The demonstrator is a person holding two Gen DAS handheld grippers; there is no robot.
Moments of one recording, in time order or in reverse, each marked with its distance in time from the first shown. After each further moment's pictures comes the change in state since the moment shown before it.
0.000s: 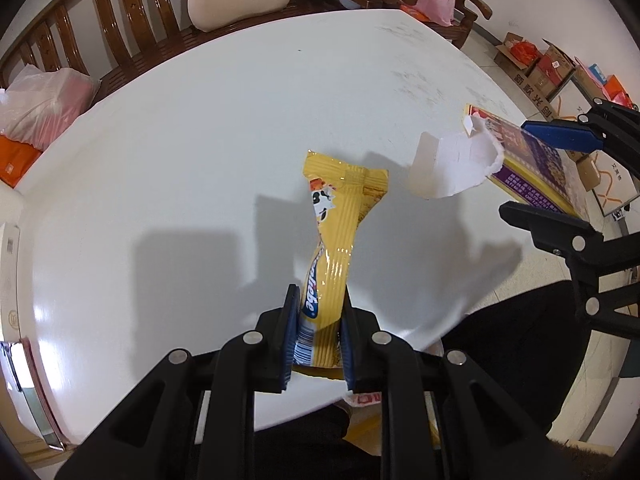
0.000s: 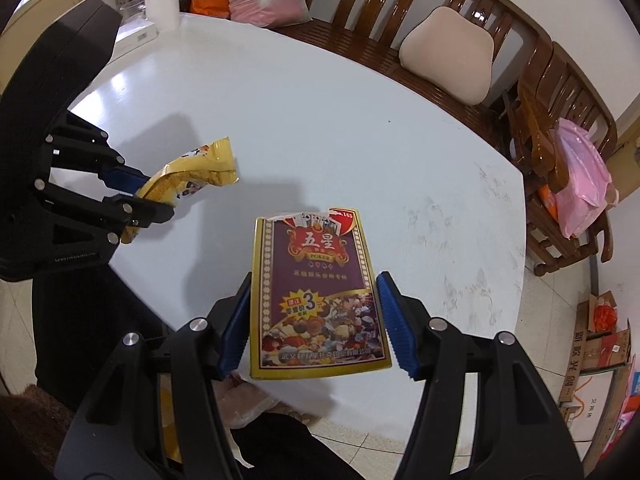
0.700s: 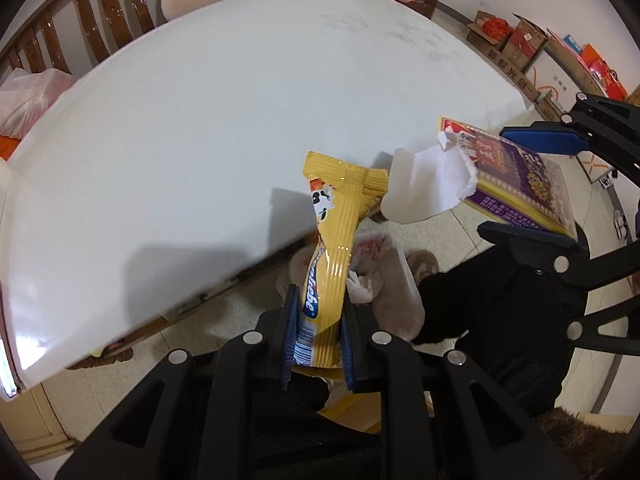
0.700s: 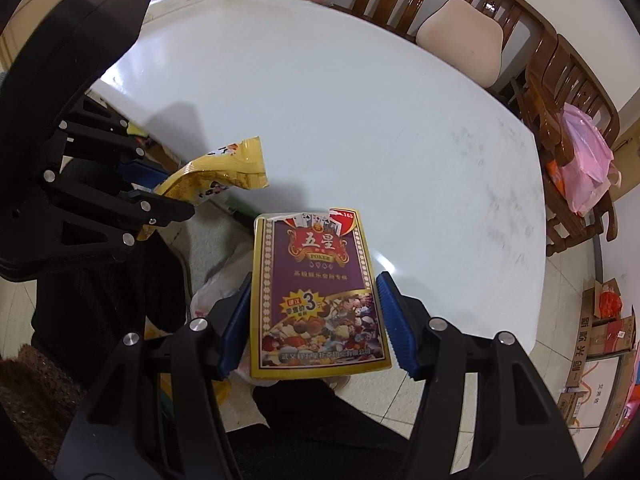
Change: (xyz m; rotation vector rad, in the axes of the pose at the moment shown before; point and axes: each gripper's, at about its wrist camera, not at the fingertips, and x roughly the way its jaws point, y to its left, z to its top) left arm 0.008 -0.063 -0.104 0.071 0.006 -0.041; right arm -0.016 0.066 -0.099 -0.027 0.035 0.017
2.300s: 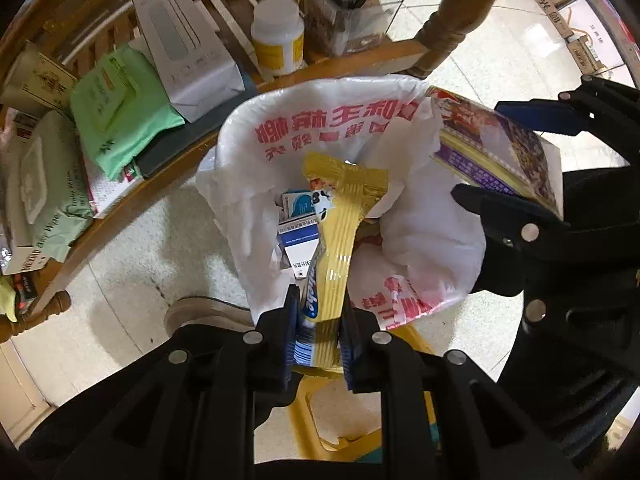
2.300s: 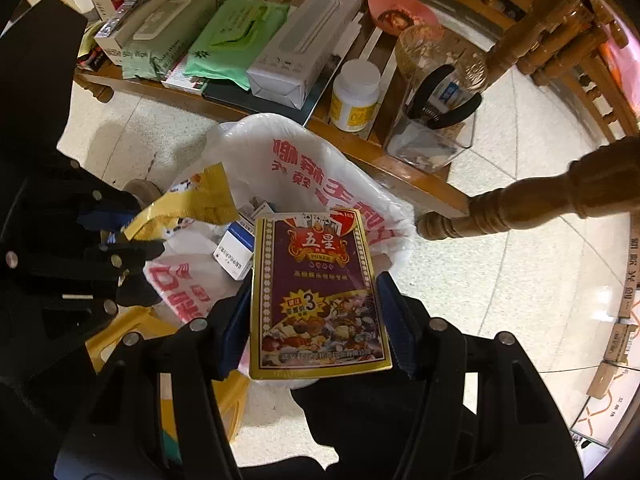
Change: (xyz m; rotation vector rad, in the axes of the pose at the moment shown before) left arm 0.245 -0.017 -0.054 -0.040 0.376 -0.059; right arm 0.244 0.013 -0.079 0.175 0.313 0.124
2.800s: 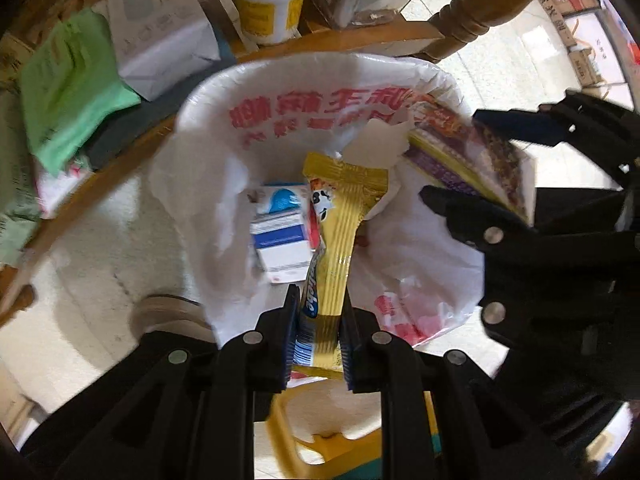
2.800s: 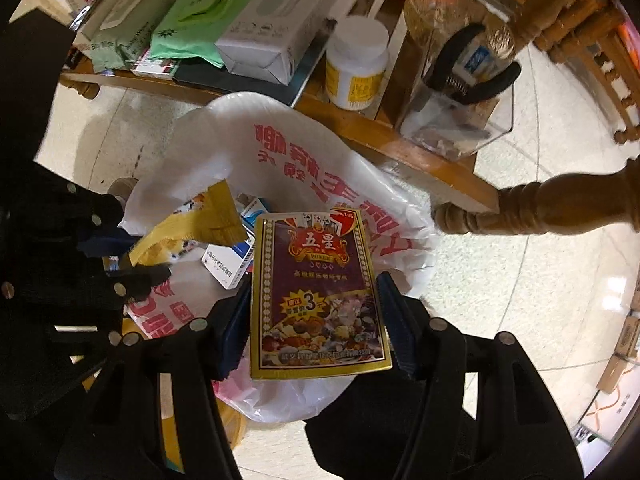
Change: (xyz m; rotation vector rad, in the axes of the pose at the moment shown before) left arm 0.046 0.013 0.023 -0.052 0.090 -0.140; right arm 0.053 -0.015 0.015 0.049 0.089 0.055
